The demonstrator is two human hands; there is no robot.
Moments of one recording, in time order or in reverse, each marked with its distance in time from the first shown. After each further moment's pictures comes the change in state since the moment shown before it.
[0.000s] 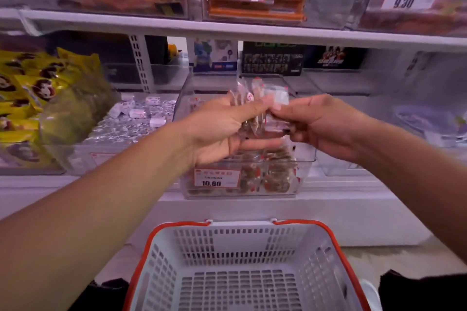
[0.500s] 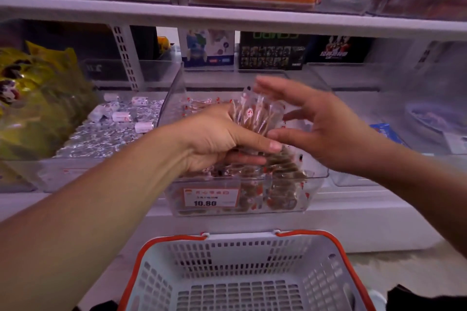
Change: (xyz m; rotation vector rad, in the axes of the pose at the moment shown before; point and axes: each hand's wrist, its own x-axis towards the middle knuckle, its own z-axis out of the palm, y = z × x) left_hand 0.040 -0.005 -0.028 0.312 -0.046 -0.090; right_hand 0.020 0.016 -0.006 -0.714 0.028 -0.508
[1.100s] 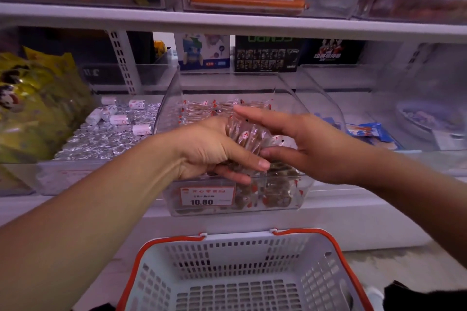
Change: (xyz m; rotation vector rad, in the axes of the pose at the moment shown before) left_hand -0.011 -0.005 0.003 0.140 -0.081 -0.105; right_hand -0.010 -0.008 0.002 -0.127 -0.233 -0.067
